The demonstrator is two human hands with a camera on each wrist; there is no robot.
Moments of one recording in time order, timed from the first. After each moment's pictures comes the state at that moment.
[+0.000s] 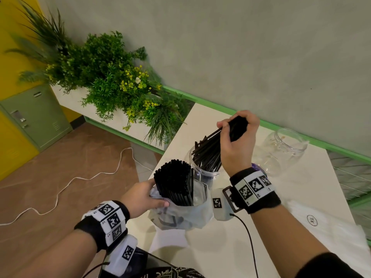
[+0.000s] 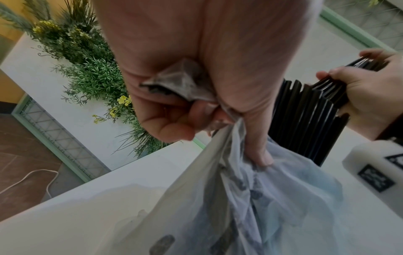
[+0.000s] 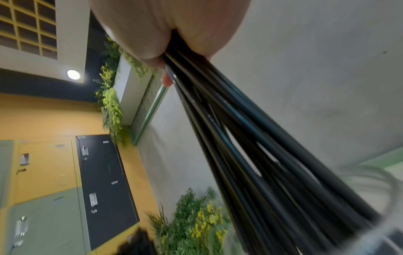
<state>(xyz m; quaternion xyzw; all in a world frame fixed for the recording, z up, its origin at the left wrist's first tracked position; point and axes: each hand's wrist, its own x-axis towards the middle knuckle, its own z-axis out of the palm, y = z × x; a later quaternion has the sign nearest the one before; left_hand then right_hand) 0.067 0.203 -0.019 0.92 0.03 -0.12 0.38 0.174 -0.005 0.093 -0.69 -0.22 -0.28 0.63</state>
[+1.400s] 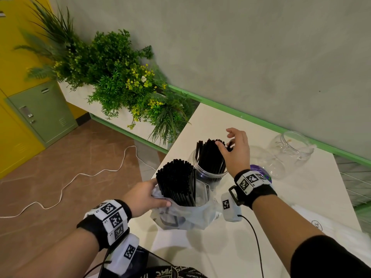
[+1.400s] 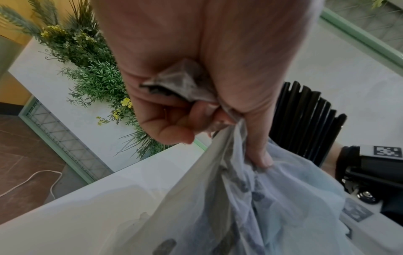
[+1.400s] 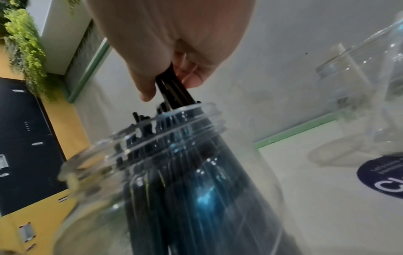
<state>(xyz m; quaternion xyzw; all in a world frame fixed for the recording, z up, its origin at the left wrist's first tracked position) 0.066 0.205 -0.019 0.91 0.03 -0.12 0.39 0.227 -0.036 0.017 -0.87 -0.16 -0.19 0.42</state>
